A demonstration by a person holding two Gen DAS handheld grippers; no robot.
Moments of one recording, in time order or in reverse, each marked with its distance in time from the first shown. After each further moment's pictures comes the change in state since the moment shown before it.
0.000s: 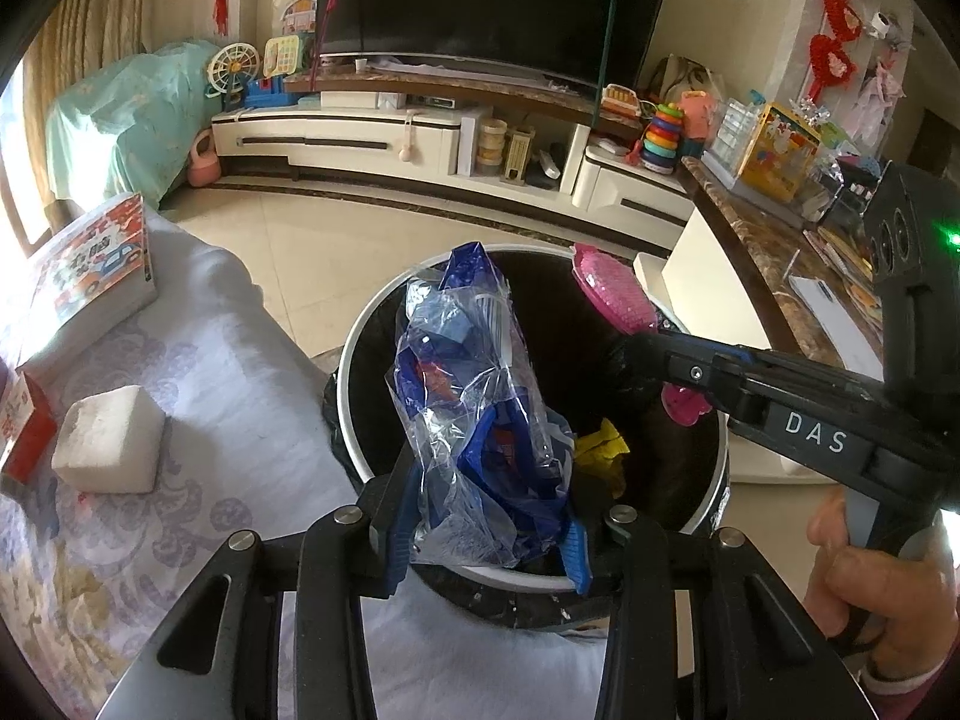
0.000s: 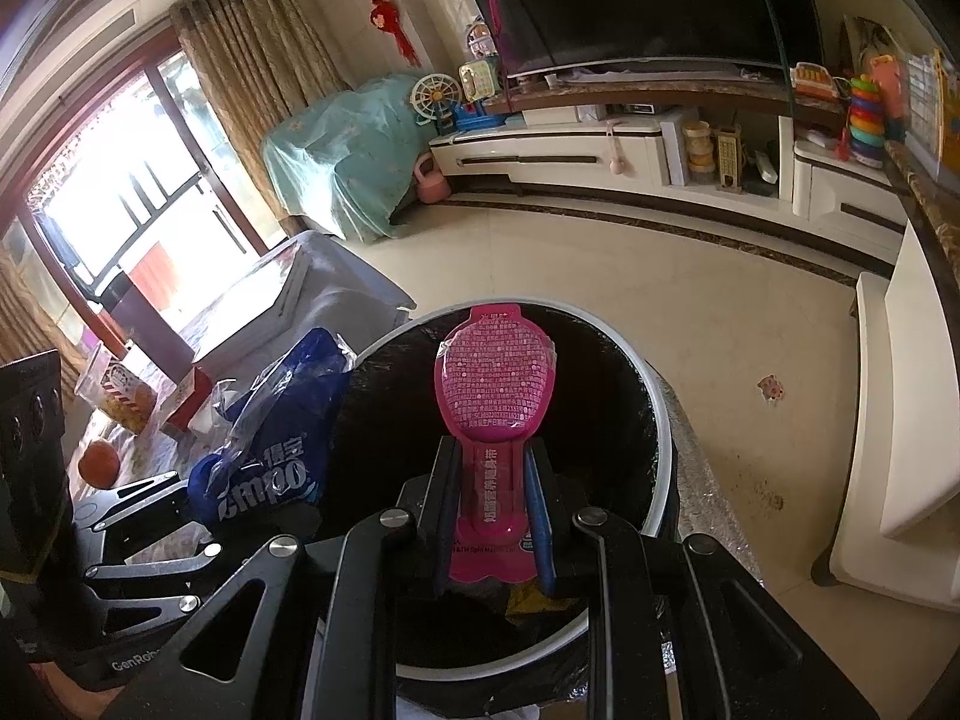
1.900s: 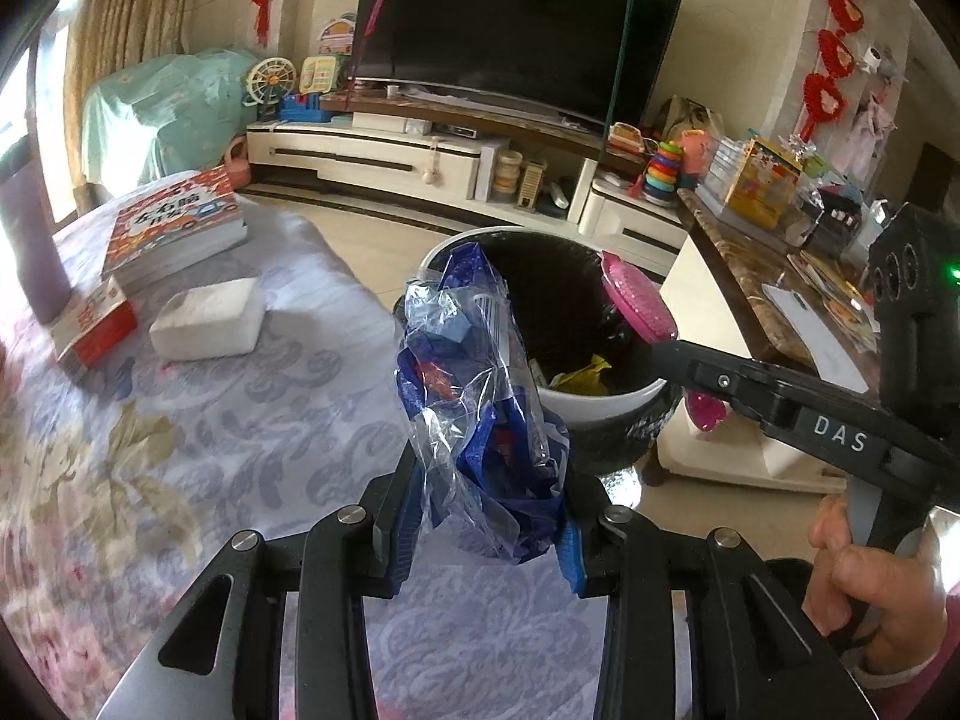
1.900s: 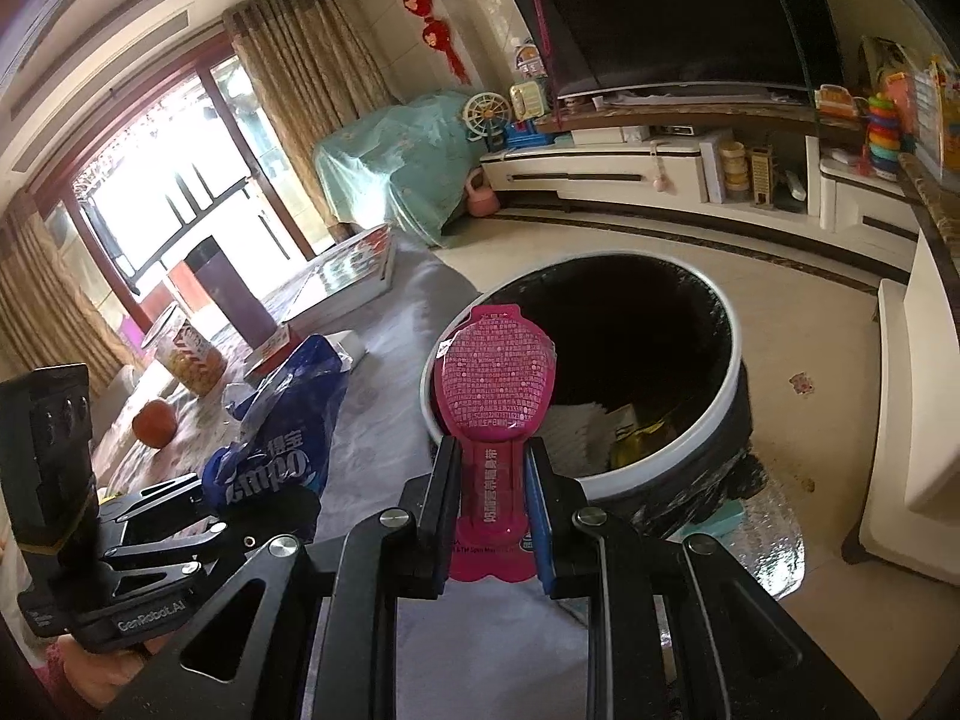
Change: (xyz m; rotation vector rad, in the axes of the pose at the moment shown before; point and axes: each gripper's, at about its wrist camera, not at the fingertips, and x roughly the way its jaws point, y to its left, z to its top) left arm -0.086 0.029 -0.087 -0.041 -0.092 -0.013; right arm -0.055 0.050 -0.063 -0.044 -0.065 0.079
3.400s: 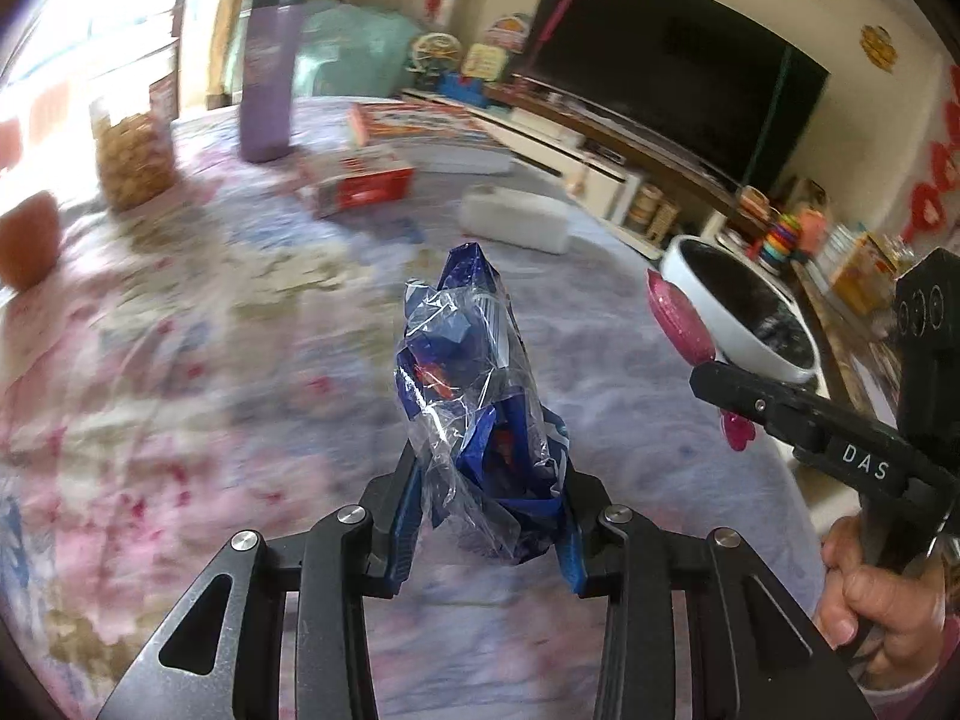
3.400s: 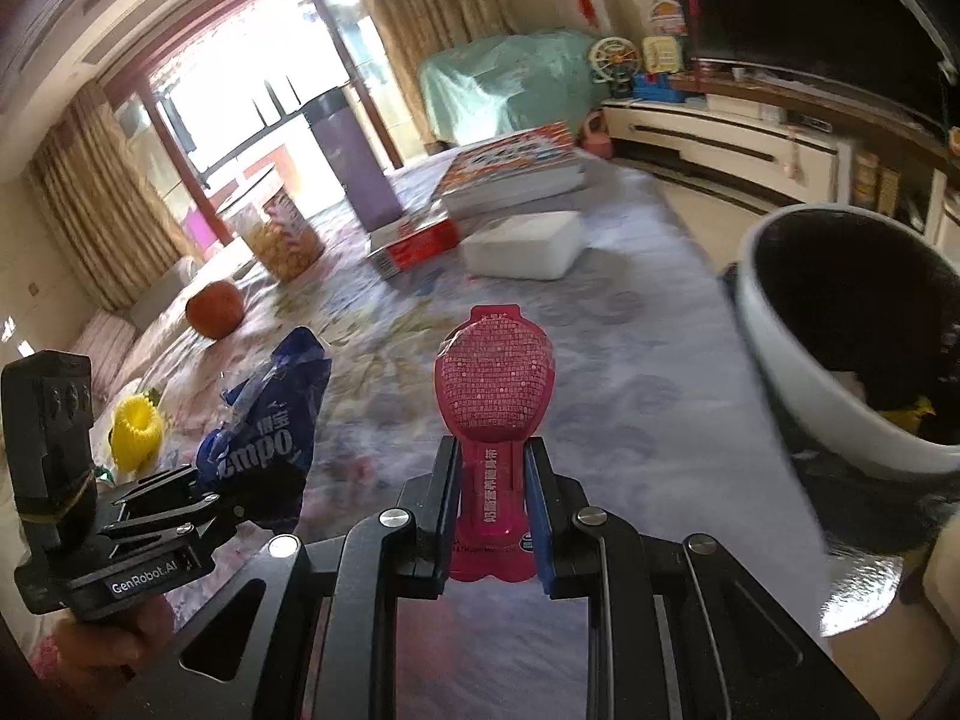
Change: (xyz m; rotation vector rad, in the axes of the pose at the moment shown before) left arm -0.074 0.114 -0.084 -0.261 -0.036 0.141; right arm 0.067 0.130 -0.044 -0.188 0.133 0.137
